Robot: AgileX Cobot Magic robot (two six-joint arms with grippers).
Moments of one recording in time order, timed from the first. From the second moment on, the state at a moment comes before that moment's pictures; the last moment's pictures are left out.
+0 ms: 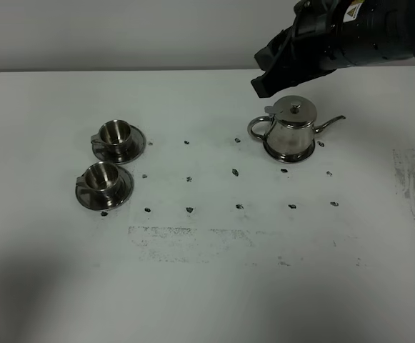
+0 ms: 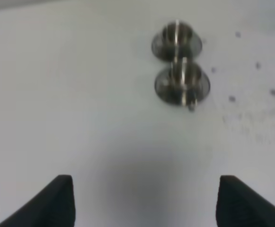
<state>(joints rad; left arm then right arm) -0.11 0.36 -0.67 0.01 0.95 0.10 0.47 1.60 -1.39 0.22 0.58 -0.47</state>
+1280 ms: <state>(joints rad) 0.01 0.00 -0.50 -0.01 1.04 0.05 0.49 1.75 -1.39 0.21 0.51 -0.49</state>
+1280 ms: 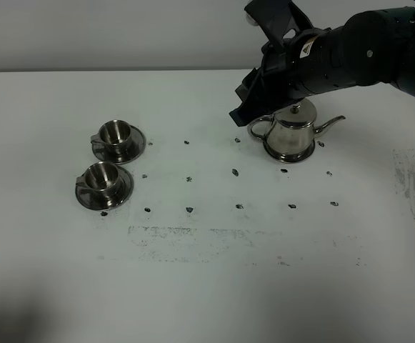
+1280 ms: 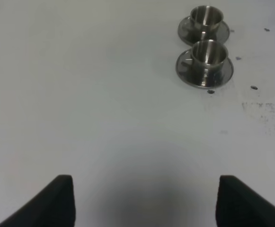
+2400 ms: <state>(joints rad) 0.01 0.00 -0.50 -0.01 1.04 0.05 0.52 2.15 -1.82 0.07 0.64 -0.47</state>
